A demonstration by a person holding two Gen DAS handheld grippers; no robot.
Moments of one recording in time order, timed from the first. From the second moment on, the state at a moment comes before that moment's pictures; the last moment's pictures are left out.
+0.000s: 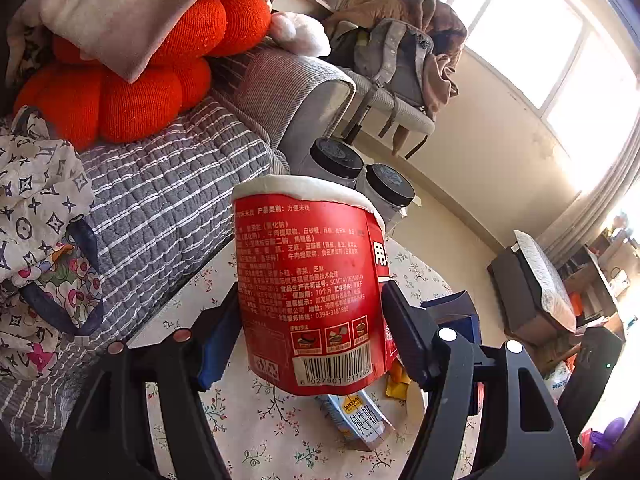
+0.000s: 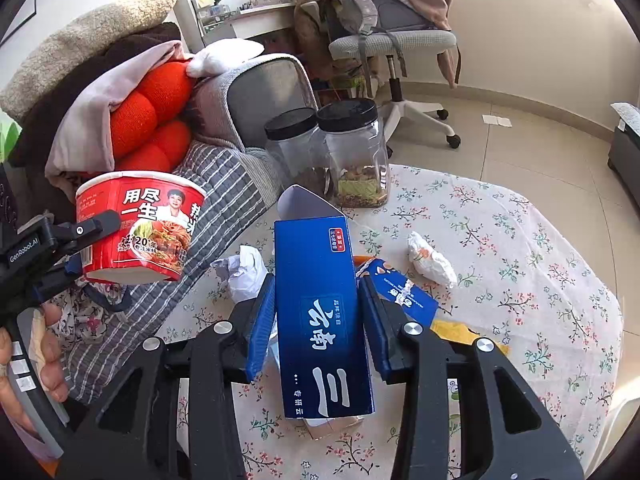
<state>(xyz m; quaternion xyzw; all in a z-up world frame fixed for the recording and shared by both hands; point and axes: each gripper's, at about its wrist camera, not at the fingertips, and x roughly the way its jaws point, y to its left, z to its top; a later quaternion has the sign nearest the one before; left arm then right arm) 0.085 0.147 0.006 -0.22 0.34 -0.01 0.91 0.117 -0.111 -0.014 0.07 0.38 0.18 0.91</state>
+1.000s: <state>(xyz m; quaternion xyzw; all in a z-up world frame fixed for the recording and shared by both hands) 0.069 -0.019 0.024 -0.12 0.30 -0.15 0.93 -0.010 -0.374 0.012 0.15 0.28 -0.14 0.94</state>
